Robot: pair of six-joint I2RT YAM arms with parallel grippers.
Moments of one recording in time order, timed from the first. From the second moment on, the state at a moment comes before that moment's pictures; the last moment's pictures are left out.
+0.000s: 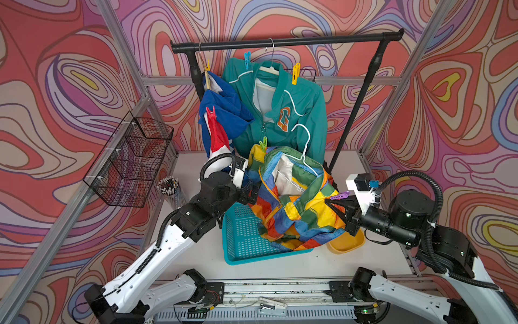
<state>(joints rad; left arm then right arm) -0.64 1.07 1.18 -0.41 -0.14 -0.08 0.81 0.76 1.35 -0.85 -0.06 0.08</state>
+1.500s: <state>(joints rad) -0.51 0.98 1.08 -0.16 0.45 -0.10 0.81 0.72 1.42 -0.86 -0.12 0.07</state>
